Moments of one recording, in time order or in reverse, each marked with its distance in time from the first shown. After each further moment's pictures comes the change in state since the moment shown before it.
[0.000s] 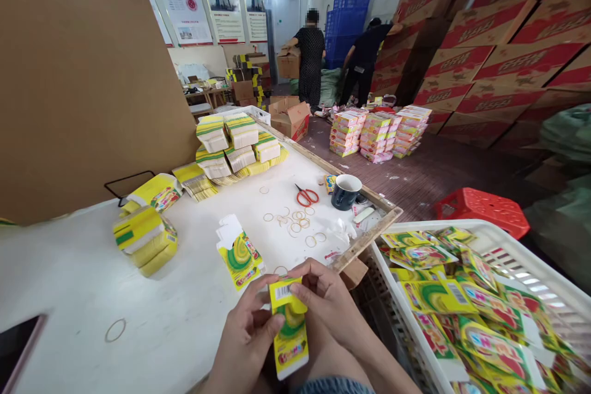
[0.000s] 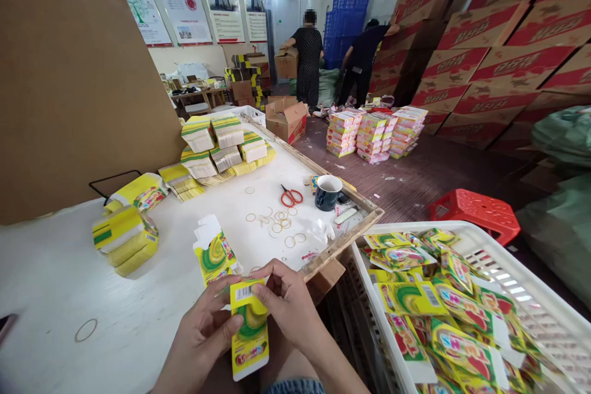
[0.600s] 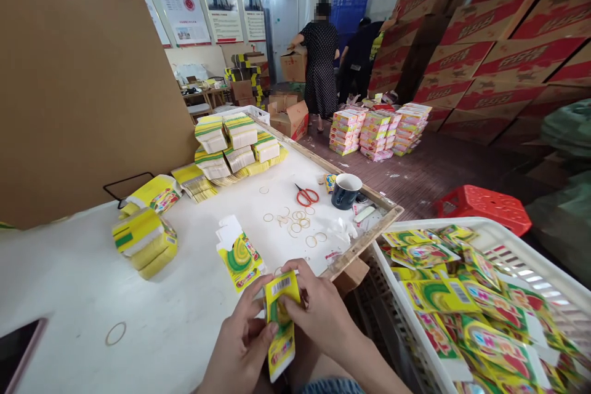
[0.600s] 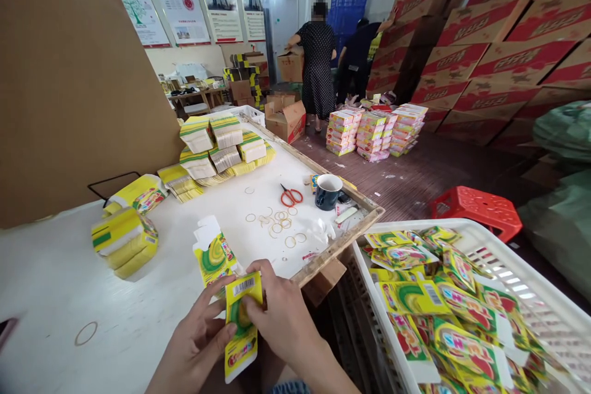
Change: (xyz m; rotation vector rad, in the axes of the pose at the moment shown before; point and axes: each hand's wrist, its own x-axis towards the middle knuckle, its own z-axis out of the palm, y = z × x) left_hand -0.007 -0.001 -0.005 0.108 0.007 -0.013; right_hand -0.001 0.000 0.014 -0.691 -0.004 -0.026
